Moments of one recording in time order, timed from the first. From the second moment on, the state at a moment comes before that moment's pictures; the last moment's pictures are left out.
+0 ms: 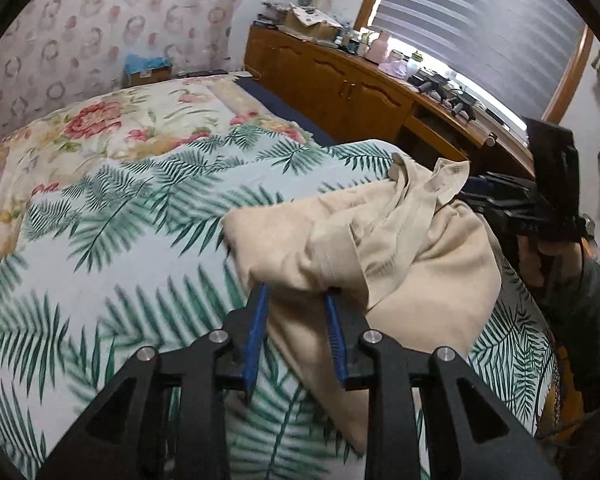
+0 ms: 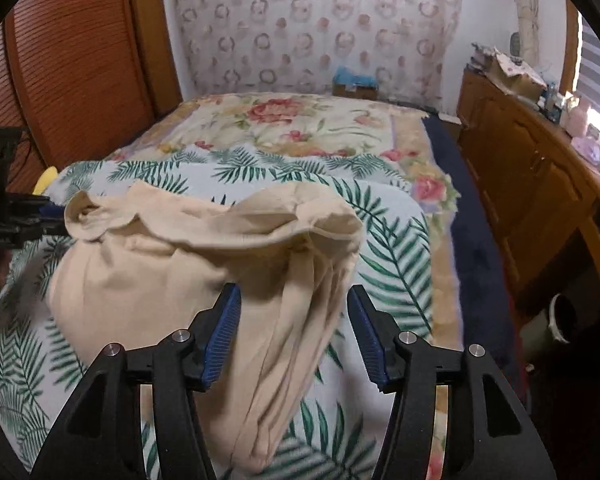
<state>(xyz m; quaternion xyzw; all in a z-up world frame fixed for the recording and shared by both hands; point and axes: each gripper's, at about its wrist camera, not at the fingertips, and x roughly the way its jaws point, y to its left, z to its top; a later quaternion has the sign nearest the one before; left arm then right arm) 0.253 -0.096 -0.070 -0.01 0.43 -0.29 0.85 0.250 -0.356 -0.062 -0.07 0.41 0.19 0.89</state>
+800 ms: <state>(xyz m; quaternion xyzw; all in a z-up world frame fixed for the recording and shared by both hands) 0.301 -0.074 -0.071 -0.06 0.42 -0.23 0.88 0.306 -0.388 -0.053 0.00 0.39 0.12 0.91</state>
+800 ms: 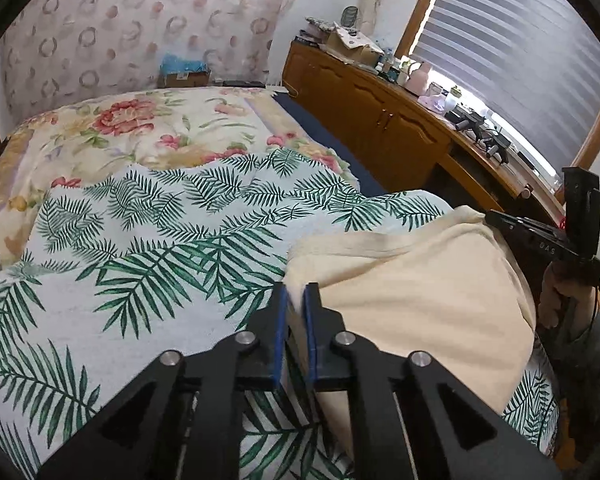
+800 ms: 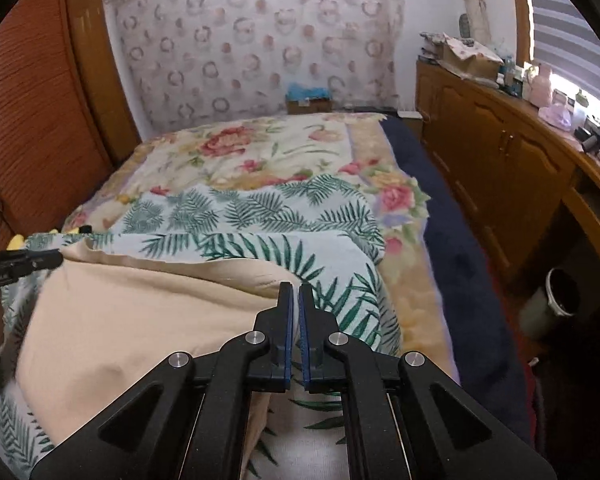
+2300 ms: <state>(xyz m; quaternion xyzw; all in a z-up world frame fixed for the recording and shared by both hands) 0.220 -0.099 -0.093 0.00 0.44 -0.26 0.86 0.188 -0.391 -0.052 -0.07 0.44 0.14 0.88</state>
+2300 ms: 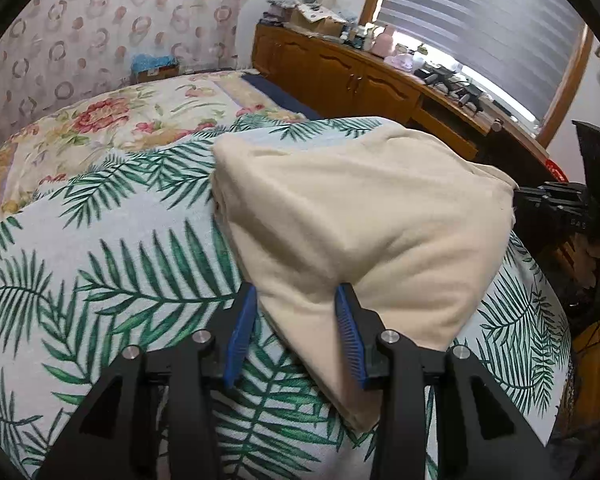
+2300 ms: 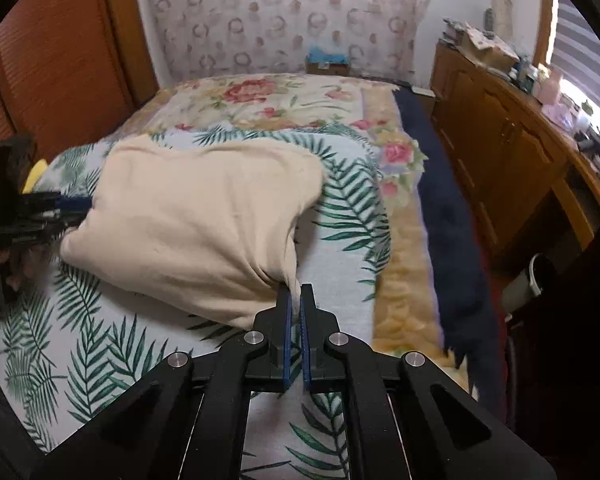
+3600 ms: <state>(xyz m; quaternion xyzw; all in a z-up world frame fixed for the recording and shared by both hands) 0.251 -0.074 -0.042 -0.11 0.40 -0.30 0.86 0.263 -0.338 -0.054 0.00 0.38 0.25 0.89</state>
